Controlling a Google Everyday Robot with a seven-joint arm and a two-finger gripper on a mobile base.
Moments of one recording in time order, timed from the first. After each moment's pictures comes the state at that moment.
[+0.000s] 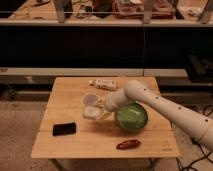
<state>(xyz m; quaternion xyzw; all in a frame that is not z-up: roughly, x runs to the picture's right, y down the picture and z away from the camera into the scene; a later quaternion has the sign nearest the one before) -0.039 0.085 0.762 -0.24 -0.40 0.04 0.89</state>
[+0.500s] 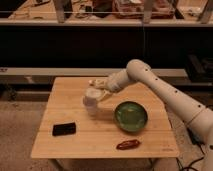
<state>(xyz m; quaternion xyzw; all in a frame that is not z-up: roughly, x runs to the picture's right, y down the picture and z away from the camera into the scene) -0.033 0.006 0.771 -0.23 -0.40 0.05 0.89</state>
